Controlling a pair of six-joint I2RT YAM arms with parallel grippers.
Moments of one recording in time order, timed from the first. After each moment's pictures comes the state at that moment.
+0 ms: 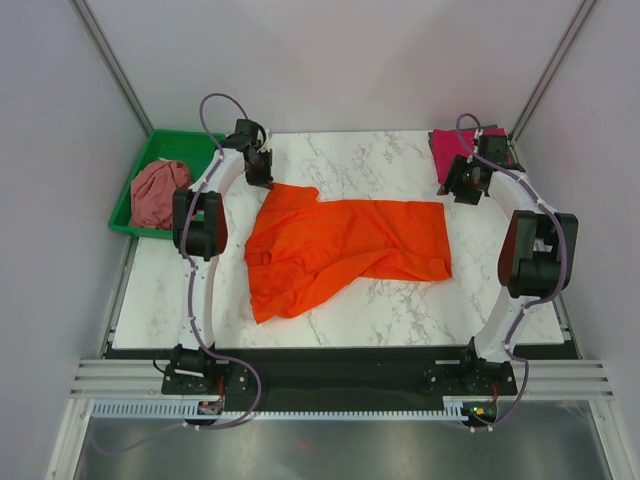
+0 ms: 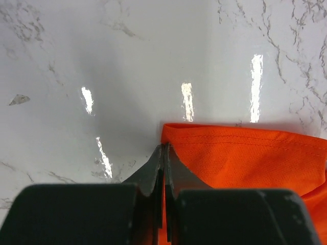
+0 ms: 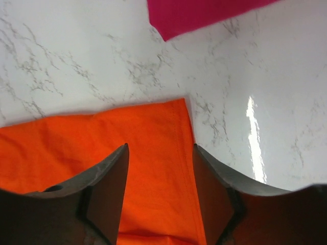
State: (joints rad) left arm -0.14 2.49 2.18 -0.72 0.20 -0.12; right arm -0.11 1.88 1.41 -0.46 -0.15 0.31
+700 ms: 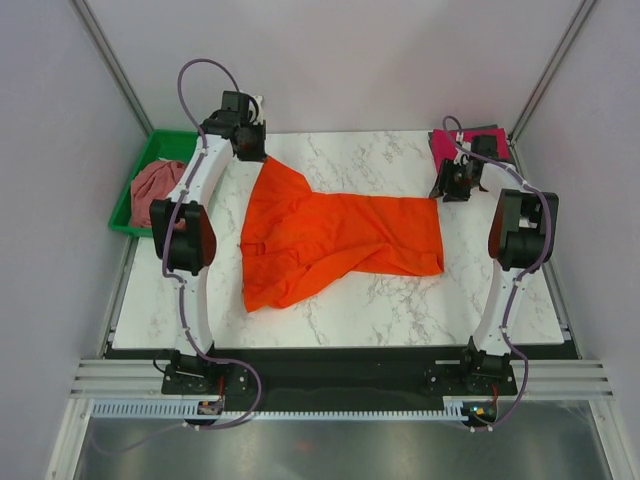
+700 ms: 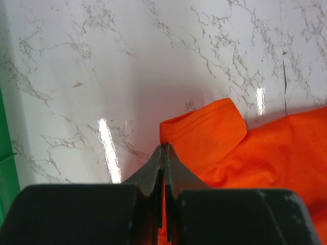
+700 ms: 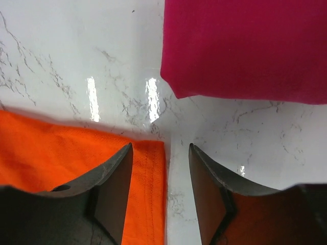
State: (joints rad) left arm -0.16 2.20 2.14 -0.77 0.12 -0.11; right arm -0.13 2.20 1.68 -0.50 -0.34 0.10
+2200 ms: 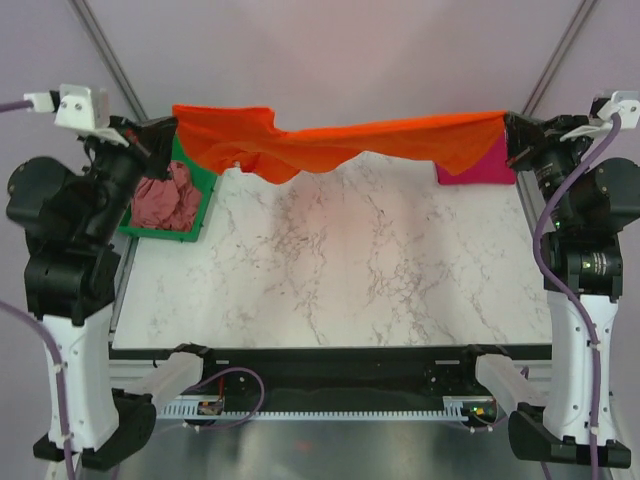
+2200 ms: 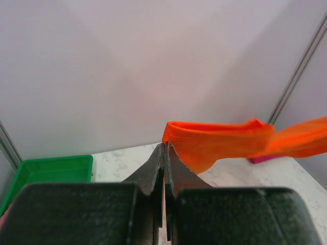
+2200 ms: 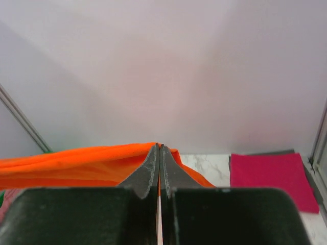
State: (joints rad) left arm -0.16 1.06 1.82 -0.60 0.13 -0.12; right arm -0.08 0.96 1.45 -0.22 -0.23 0.30
